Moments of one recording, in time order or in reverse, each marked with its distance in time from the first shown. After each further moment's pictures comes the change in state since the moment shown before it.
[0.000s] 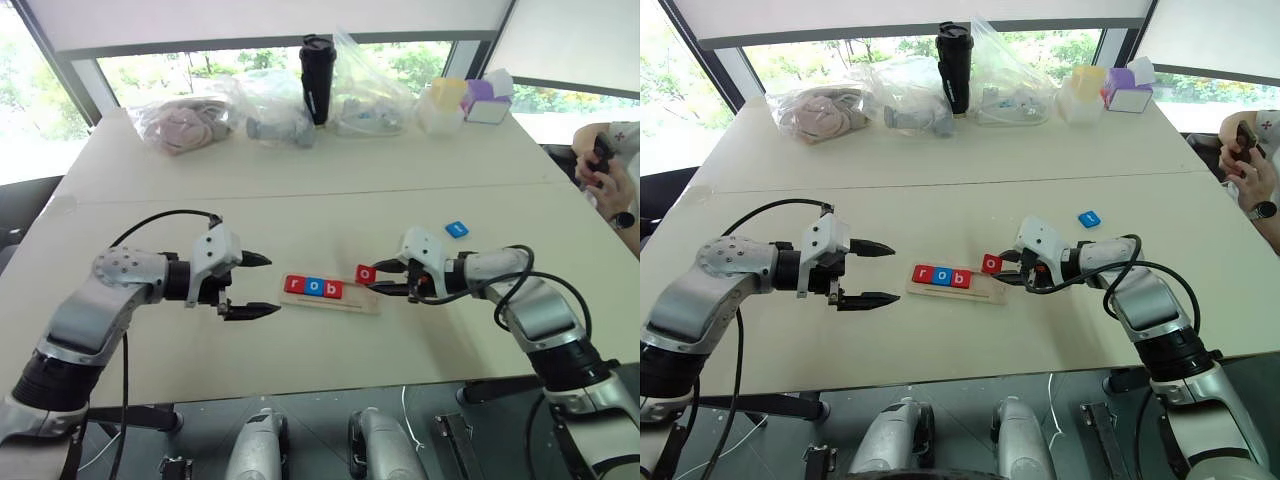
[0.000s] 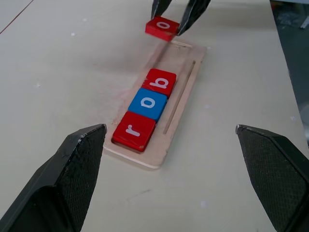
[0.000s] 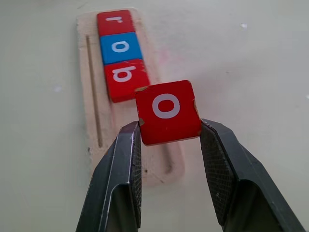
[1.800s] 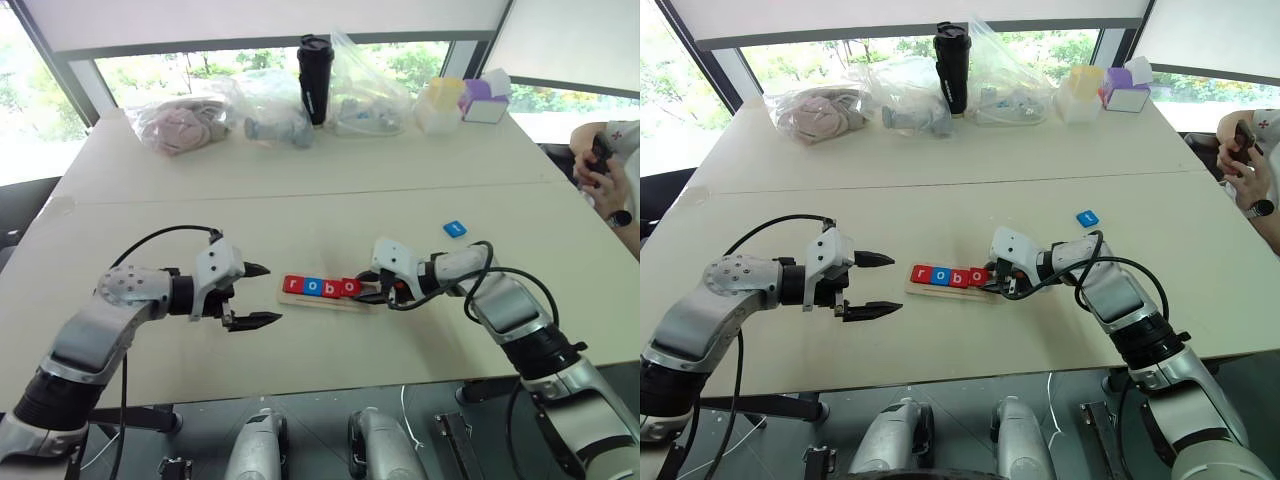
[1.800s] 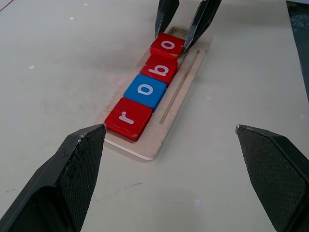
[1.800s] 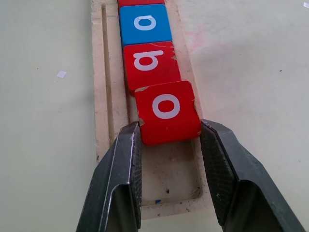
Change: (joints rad) left arm 0.090 -0.015 -0.002 -0.043 0.011 -0.004 0.091; right arm -0.079 0.050 0.132 0.070 -0.097 0.019 0.034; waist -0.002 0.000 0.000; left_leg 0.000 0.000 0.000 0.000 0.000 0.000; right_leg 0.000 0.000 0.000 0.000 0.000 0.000
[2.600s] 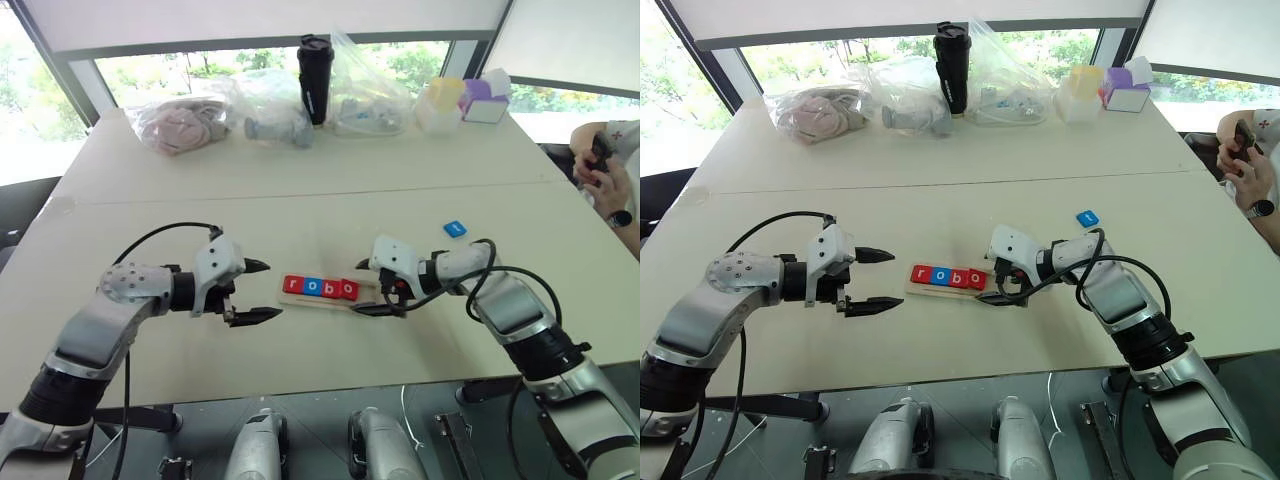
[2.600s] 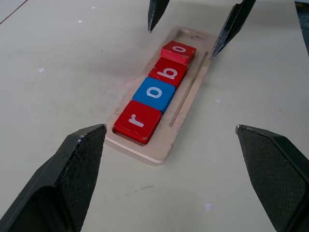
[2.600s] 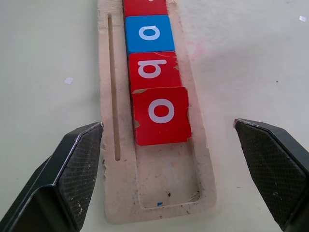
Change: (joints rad) left arm -0.020 -0.020 0.000 0.027 0.020 -0.014 0.000; right arm 0.000 -0.002 -0.017 -0.046 0.014 0.036 -0.013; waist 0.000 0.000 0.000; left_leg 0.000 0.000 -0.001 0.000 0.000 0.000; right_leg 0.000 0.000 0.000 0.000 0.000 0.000
